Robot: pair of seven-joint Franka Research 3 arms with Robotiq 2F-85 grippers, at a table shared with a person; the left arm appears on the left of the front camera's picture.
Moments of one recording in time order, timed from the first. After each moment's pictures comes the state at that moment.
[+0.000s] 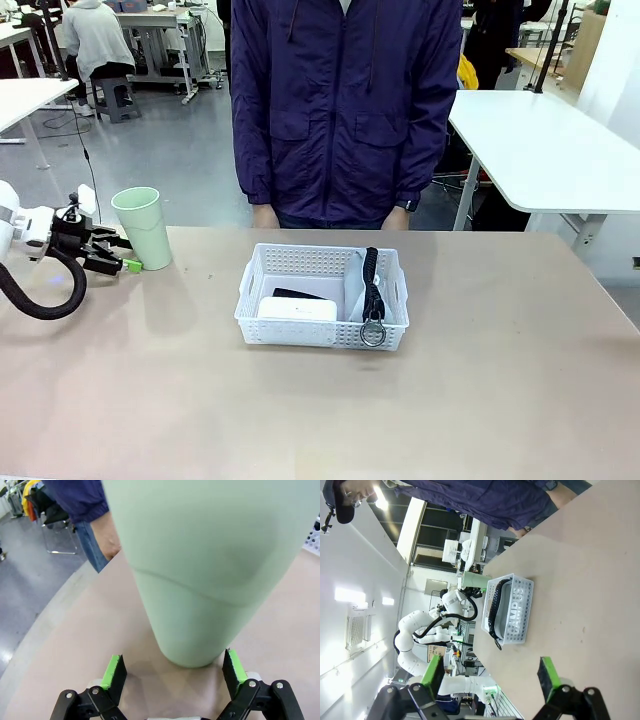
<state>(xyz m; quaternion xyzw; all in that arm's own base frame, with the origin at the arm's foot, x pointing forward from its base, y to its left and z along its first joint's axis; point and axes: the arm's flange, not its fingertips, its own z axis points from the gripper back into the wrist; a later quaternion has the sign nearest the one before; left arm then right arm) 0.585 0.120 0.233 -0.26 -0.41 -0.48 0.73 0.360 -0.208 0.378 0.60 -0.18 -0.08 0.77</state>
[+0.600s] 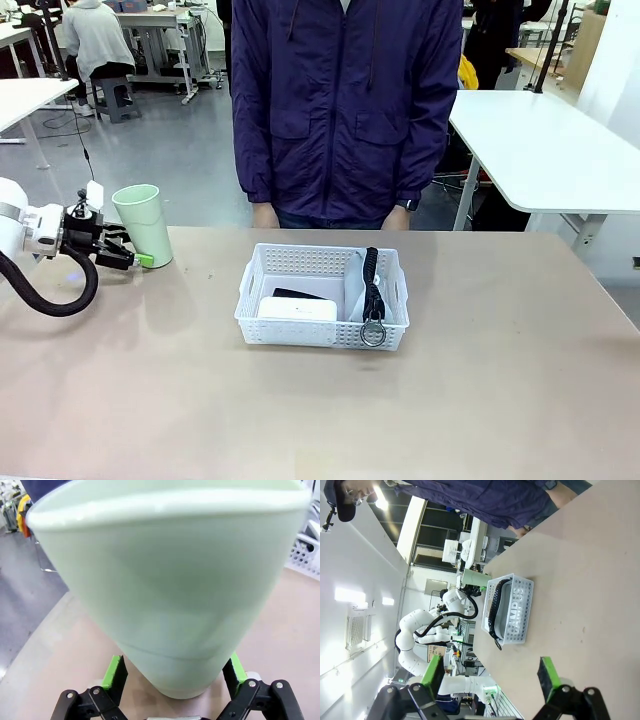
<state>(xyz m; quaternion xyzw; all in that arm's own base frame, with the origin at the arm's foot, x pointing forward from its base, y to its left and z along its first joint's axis) 0.595 0.104 0.236 -0.30 -0.44 -0.47 0.70 0.360 -0.208 0.378 0.60 -0.18 -0.08 0.77</state>
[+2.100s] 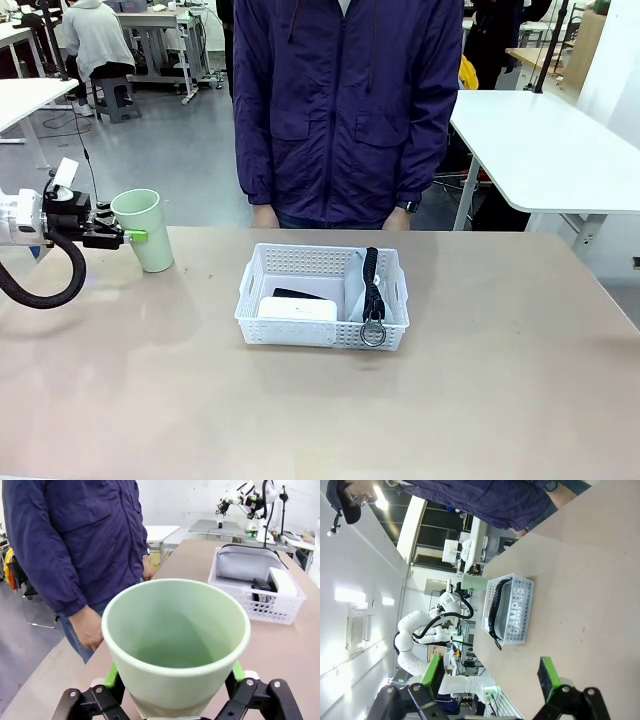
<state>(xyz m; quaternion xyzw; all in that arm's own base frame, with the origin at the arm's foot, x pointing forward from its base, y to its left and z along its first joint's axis) 0.582 0.099 0.273 -0.39 -0.50 -0.48 0.60 0.360 -0.208 0.378 0.60 -0.18 -0.08 0.77</state>
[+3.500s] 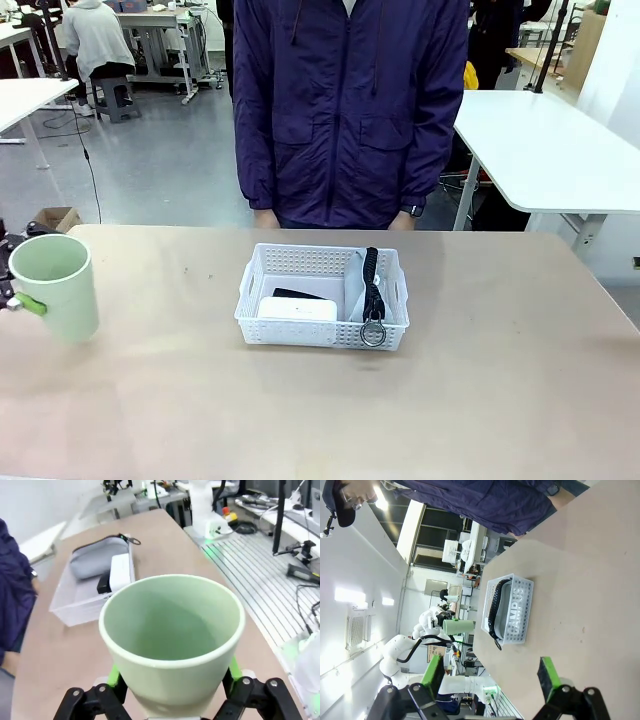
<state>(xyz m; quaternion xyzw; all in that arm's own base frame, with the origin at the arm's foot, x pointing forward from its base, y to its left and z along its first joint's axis) 0.385 0.105 0.364 -0.39 -0.37 -0.69 0.49 0.359 -0.208 0.379 0.60 -0.18 -0.08 0.77</state>
